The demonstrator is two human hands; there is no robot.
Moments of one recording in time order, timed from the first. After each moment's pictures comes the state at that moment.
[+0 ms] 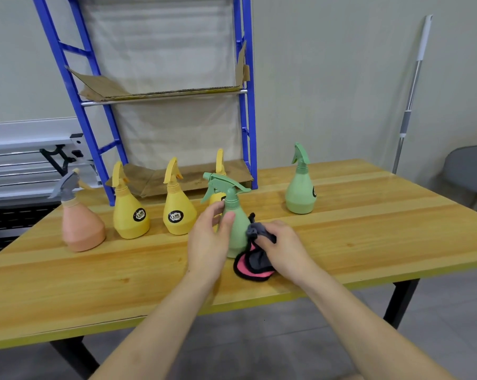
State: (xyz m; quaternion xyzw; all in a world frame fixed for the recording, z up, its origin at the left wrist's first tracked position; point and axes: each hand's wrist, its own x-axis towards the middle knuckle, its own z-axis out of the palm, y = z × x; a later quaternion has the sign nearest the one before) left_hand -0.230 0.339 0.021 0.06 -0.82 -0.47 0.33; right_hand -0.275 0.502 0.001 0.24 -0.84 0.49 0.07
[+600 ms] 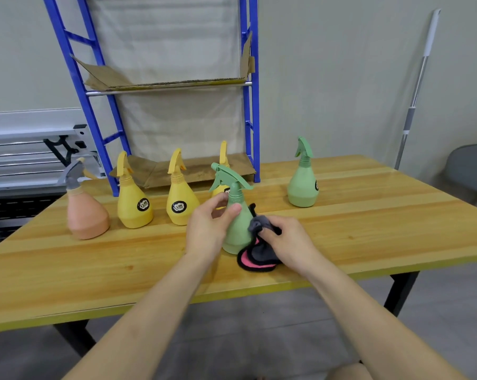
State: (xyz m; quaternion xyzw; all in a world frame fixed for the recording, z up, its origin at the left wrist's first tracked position) left_hand -0.223 0.332 0.031 0.03 -0.79 -0.54 0.27; right_hand -0.271 0.506 0.002 0.24 -0.80 0.55 0.05
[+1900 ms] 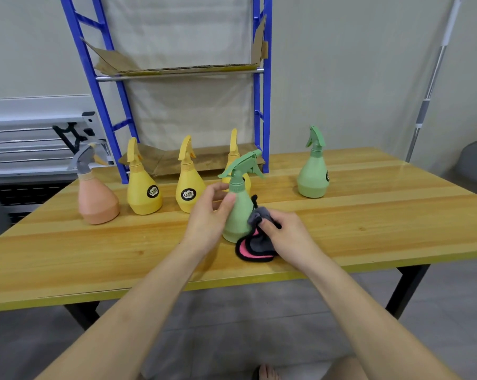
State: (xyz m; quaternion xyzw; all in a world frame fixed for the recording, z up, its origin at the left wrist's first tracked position) left_hand -0.219 0.304 0.021 0.02 -0.82 -0.53 0.24; right_hand -0.254 0.489 -0.002 0.26 -0.80 0.55 0.03
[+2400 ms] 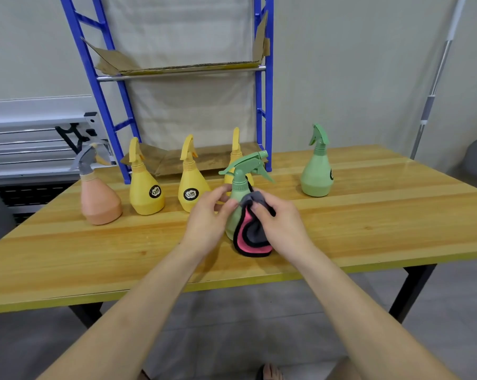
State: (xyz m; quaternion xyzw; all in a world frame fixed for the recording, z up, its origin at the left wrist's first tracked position) left_hand -0.225 0.292 0.013 0.00 -0.87 -0.43 0.25; right_hand -0.256 0.464 0.009 0.26 -0.76 0.59 0.09
